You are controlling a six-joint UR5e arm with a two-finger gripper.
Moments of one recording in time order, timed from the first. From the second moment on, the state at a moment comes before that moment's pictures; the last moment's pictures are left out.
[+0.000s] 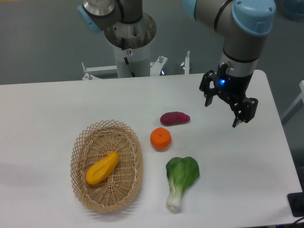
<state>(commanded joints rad) 2.65 -1.84 -1.37 -1.35 1.44 1.52</state>
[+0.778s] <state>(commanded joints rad) 2.55 -1.81 -1.43 -1.34 1.42 1.37</state>
